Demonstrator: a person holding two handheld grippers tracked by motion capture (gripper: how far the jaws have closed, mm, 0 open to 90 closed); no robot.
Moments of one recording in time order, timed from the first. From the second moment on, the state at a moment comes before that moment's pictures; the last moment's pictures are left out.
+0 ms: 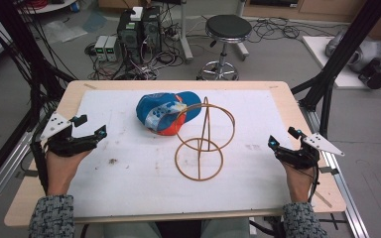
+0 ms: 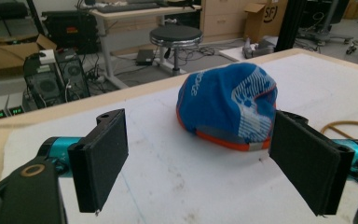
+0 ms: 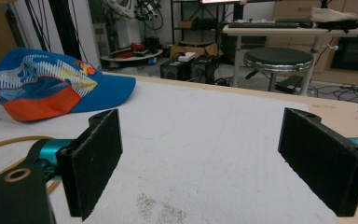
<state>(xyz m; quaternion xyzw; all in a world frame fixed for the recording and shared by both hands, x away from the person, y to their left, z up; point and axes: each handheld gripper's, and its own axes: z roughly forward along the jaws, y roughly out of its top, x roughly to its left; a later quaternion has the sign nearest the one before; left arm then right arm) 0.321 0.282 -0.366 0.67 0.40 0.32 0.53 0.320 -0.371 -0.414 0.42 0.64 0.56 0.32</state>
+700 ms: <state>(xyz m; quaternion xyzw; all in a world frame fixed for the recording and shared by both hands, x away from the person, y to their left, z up) 0.390 0.228 -0.340 0.69 0.33 0.33 0.55 0.322 -0.372 -0.414 0.42 0.64 0.56 0.32</state>
